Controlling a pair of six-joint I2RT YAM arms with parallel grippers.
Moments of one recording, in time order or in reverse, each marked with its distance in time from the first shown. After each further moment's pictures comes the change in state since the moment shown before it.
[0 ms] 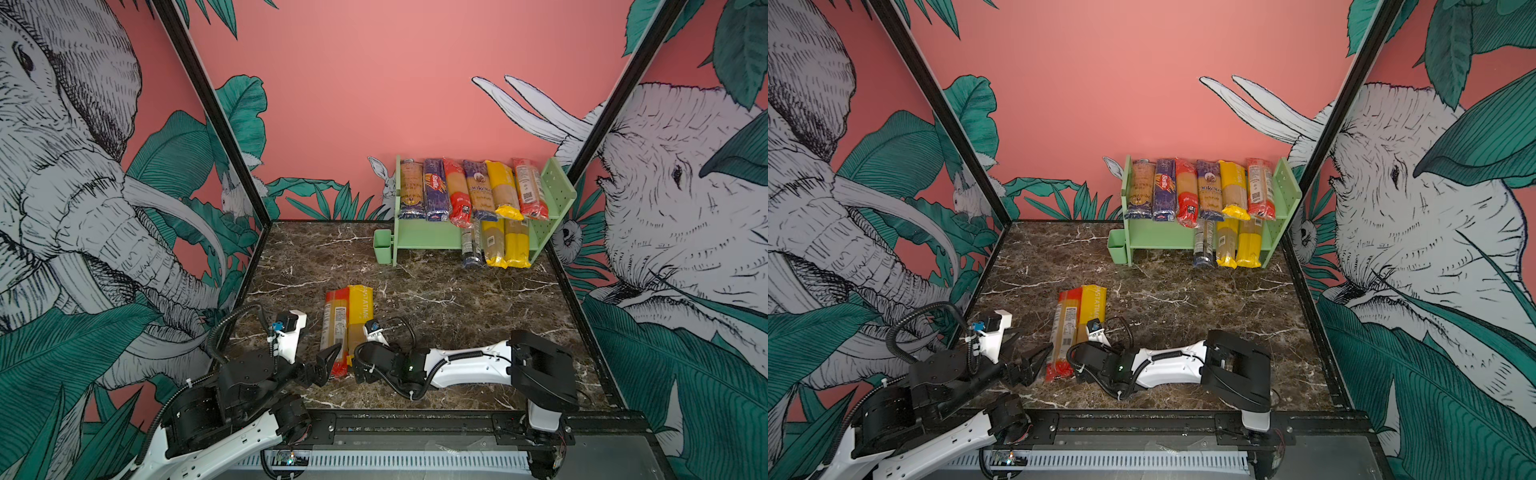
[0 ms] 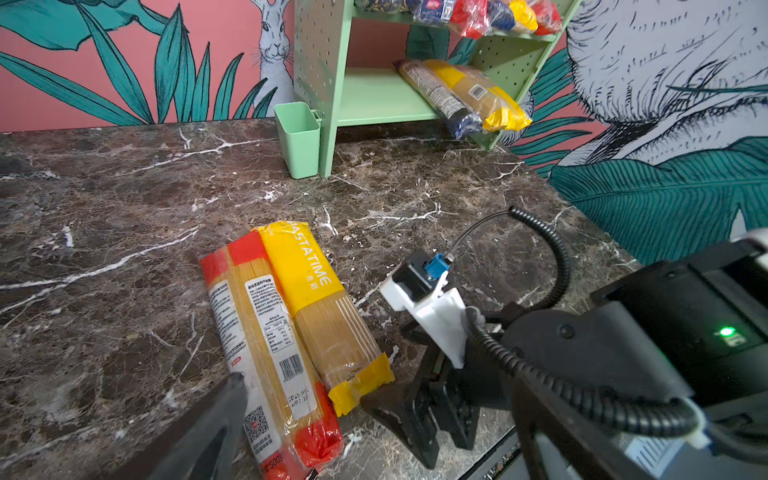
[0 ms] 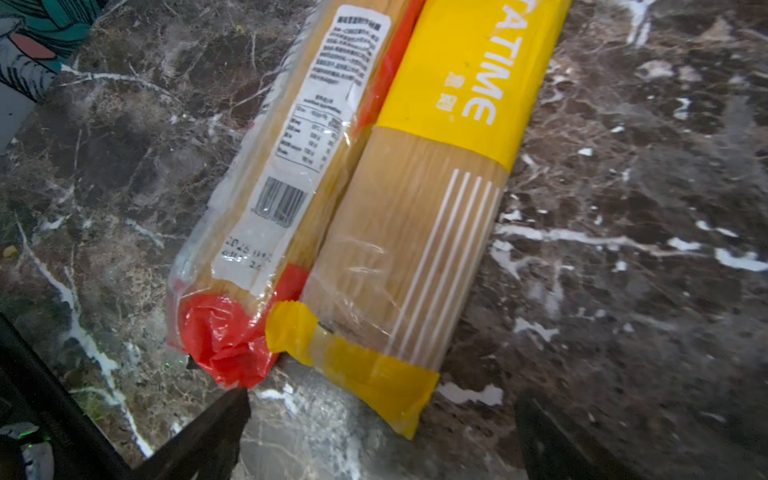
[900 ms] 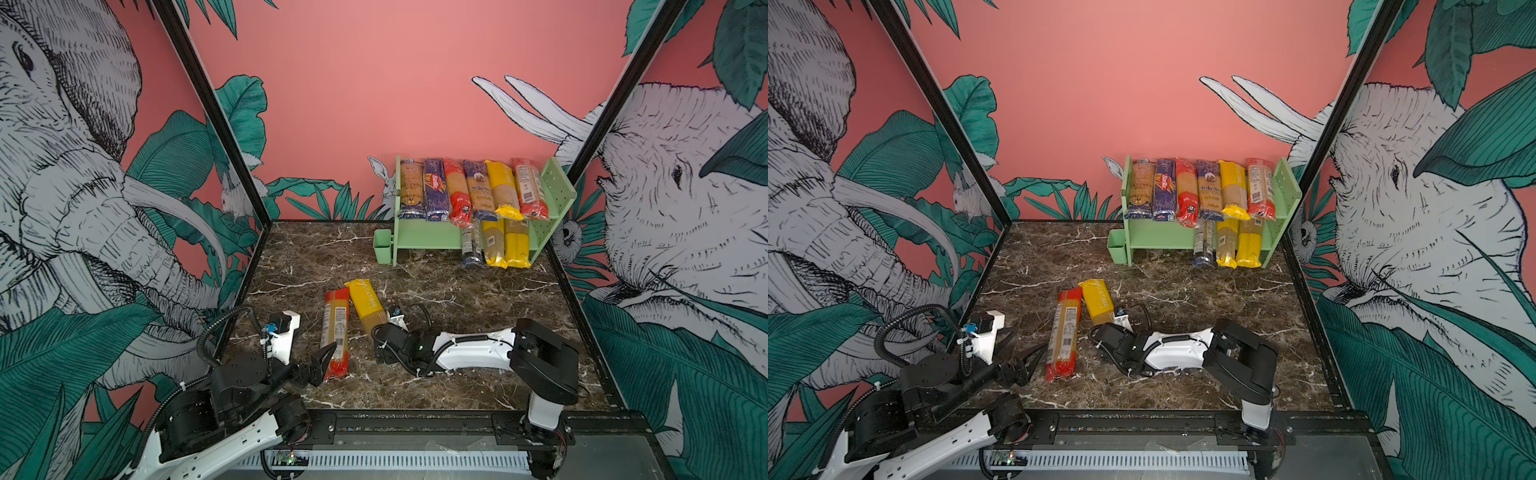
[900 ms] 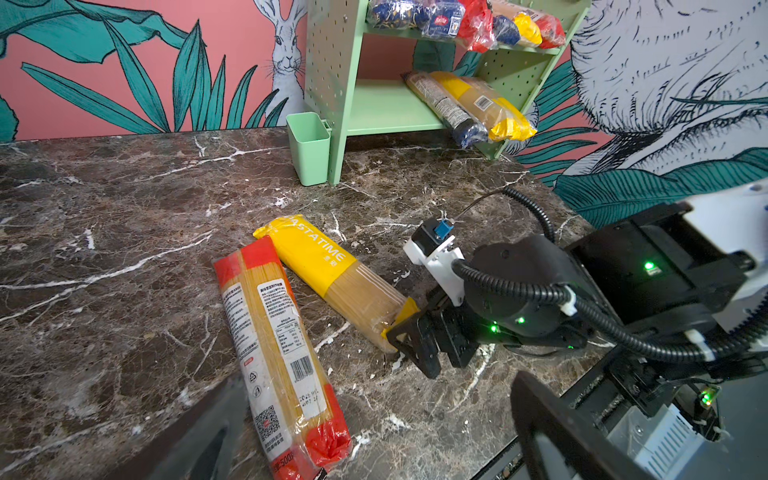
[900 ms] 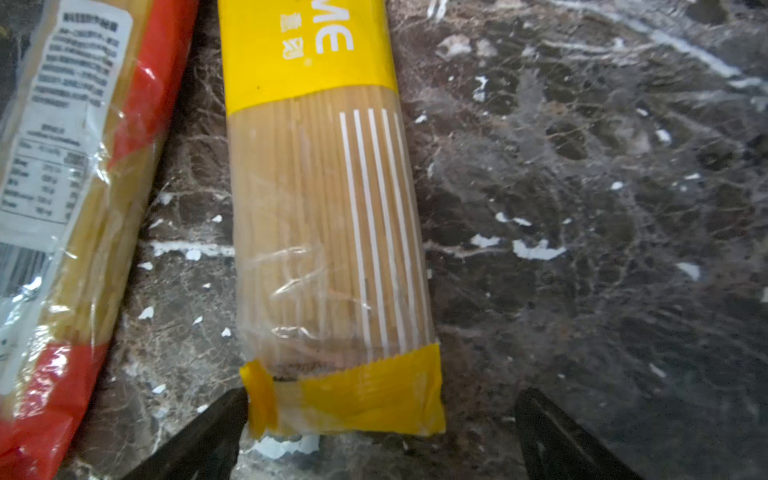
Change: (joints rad) left arm 0.000 -0.010 0.012 -0.013 -0.024 0.006; right arm -0.155 -0.050 -0.087 -0.097 -0.001 0.000
